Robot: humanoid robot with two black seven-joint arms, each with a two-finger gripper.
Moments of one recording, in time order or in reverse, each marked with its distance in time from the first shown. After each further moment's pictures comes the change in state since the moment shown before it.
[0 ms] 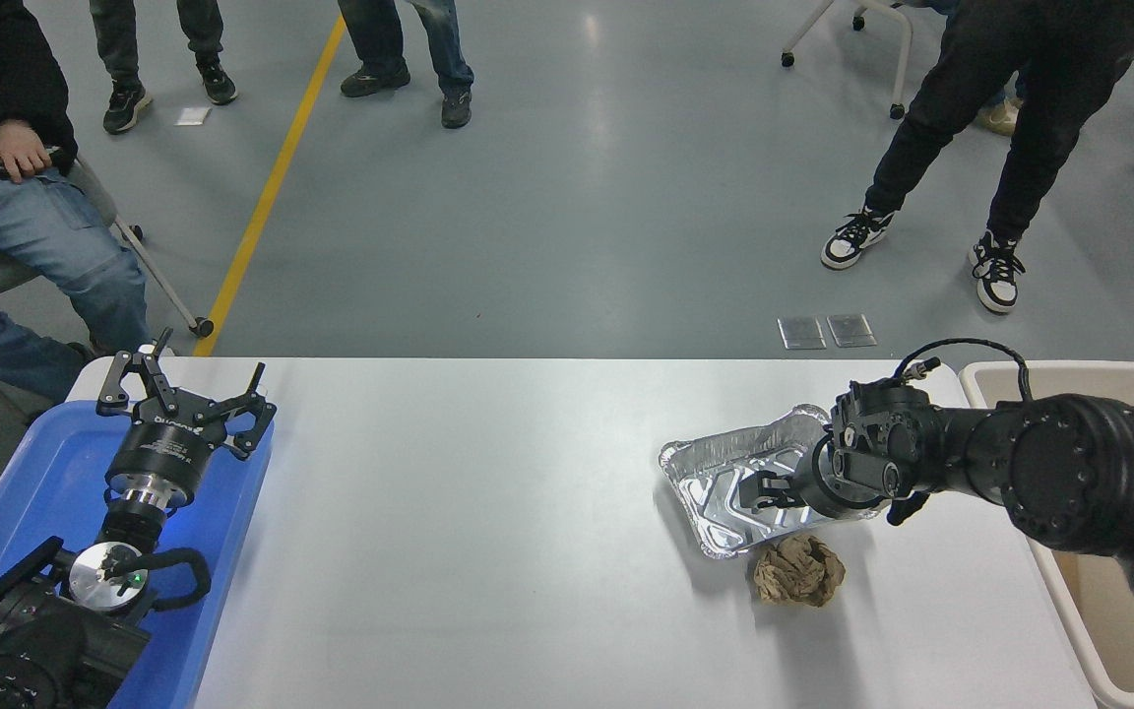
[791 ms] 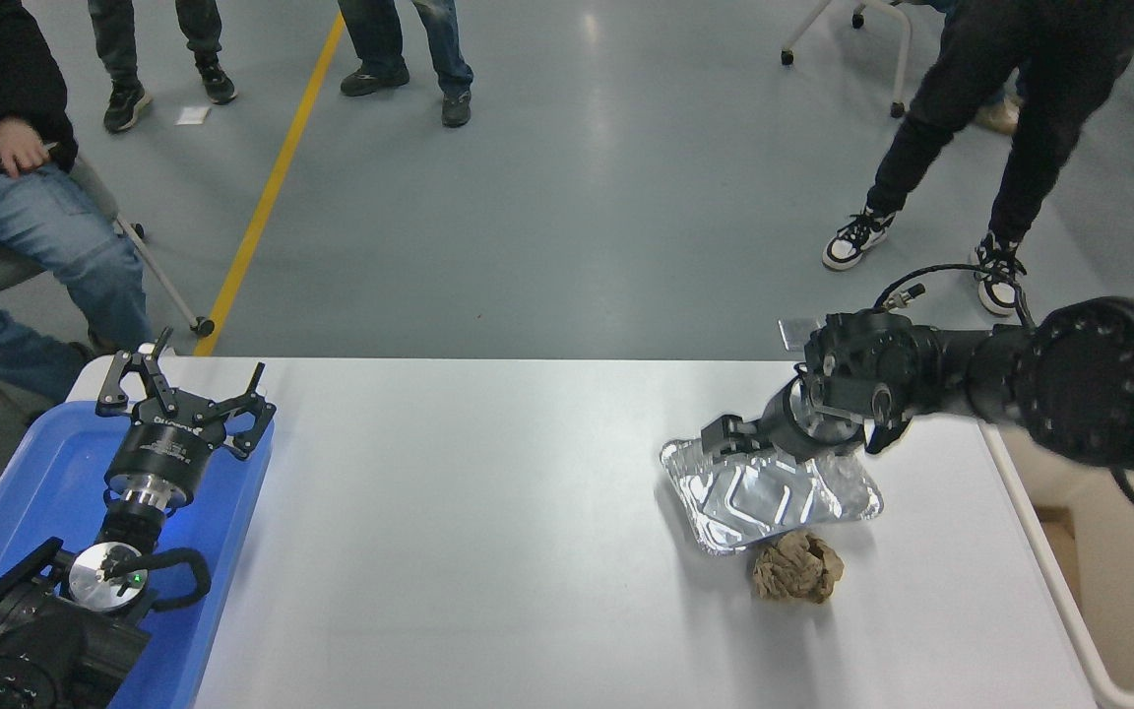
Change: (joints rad) left arm 0.000 0.000 0.000 0.000 -0.001 0.000 0.000; right arm 0.506 -0.035 0.031 0.370 0.084 0.152 0.000
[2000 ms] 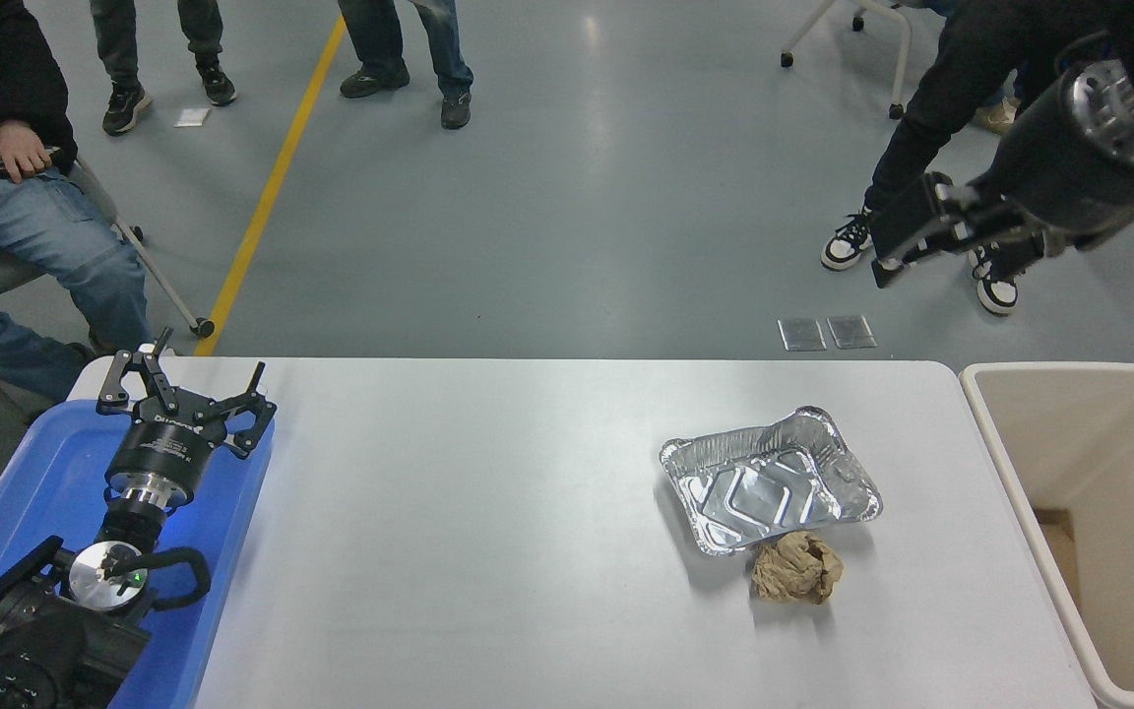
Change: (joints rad) left arm -0.001 0.000 0.000 -0.001 0.000 0.000 0.000; right arm 0.594 -0.422 -0.054 0.377 -0.366 0.231 -0.003
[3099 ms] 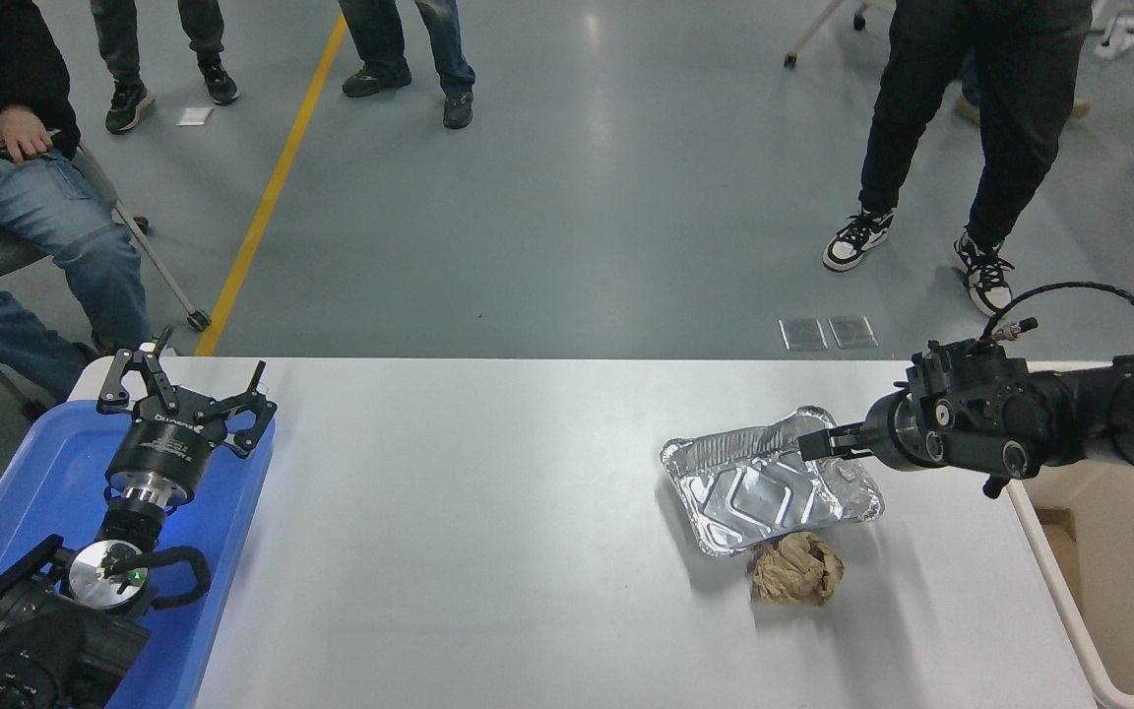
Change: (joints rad) left arm -0.003 0.001 0.002 -0.001 0.001 0.000 0.001; right arm -1.110 0.219 0.301 -0.601 -0.189 -0.660 0.001
